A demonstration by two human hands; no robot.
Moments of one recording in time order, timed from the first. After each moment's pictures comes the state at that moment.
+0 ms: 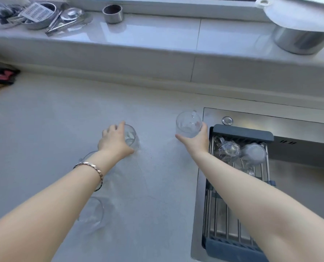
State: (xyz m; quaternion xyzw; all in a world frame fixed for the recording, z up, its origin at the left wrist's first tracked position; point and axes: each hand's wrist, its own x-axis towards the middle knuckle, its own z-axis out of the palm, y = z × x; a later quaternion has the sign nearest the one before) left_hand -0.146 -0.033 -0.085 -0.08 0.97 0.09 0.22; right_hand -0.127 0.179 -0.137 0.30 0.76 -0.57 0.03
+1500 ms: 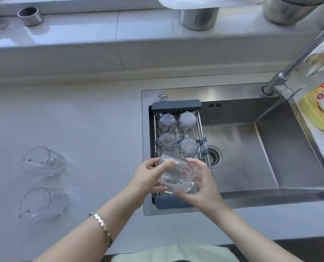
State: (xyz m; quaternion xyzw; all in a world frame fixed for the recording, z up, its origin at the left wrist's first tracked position) left_hand 0.045 0.143 -0.067 -0.15 0.68 0.57 0.43; right_hand 0.142 0.286 -0.104 0.15 0.77 -0.63 0.03
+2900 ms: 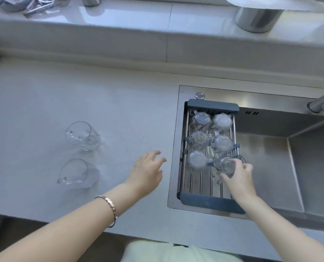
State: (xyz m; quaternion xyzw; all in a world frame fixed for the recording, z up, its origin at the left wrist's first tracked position) left_hand 0.037 0.057 -0.105 0.22 0.94 0.14 0.21; right_hand 0.102 0.308 -0.135 0.33 0.88 -0.32 0.12
